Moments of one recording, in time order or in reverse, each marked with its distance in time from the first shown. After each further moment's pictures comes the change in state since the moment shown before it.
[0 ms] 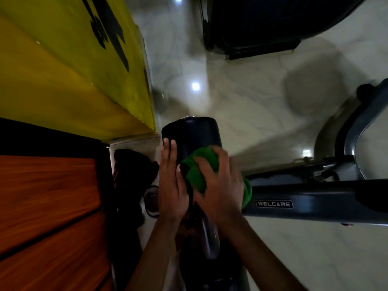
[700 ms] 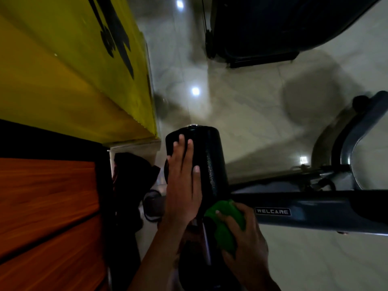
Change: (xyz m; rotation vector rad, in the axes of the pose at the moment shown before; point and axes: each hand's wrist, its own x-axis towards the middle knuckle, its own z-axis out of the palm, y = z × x) left_hand 0.015 0.026 0.000 0.132 -0.063 0.099; right_hand -0.090 0.030 -0.023 0.213 -0.154 0.077
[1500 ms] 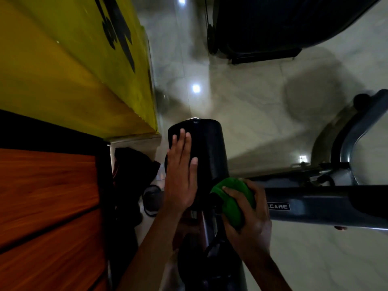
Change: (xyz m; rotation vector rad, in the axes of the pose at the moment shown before) left_hand -0.001 -0.023 0.005 -0.011 -0.033 0.009; right_hand 0.022 -0.004 -0.008 0.084 0.201 0.033
